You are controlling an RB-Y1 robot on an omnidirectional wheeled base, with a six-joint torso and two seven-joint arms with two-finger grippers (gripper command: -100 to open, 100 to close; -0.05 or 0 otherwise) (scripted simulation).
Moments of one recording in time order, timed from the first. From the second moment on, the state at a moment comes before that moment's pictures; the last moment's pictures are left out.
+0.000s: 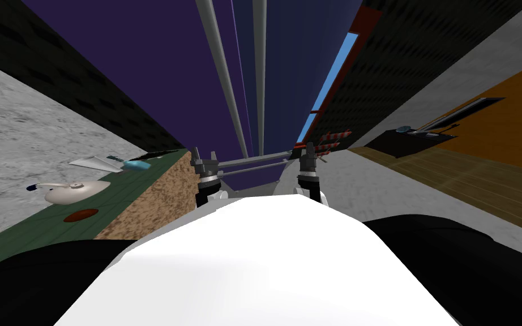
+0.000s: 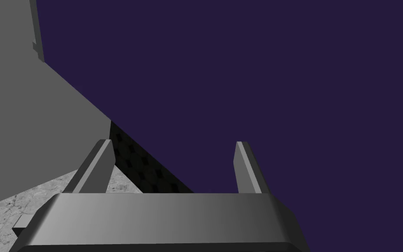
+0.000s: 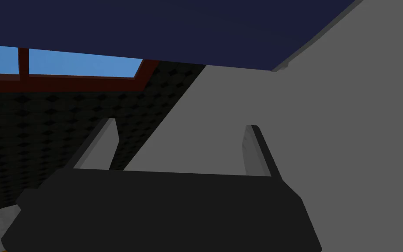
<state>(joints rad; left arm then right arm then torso) 0.49 0.00 -0.03 -2.27 0.11 -0.48 0.13 0.53 0.03 -0.02 -2.33 0.12 -0.36 0.15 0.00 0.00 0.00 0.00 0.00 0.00</state>
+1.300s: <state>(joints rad) 0.48 0.06 -0.03 -2.24 0.12 -0.50 0.14 0.53 0.03 -0.02 -2.33 0.12 -0.36 0.15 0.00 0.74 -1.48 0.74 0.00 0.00</state>
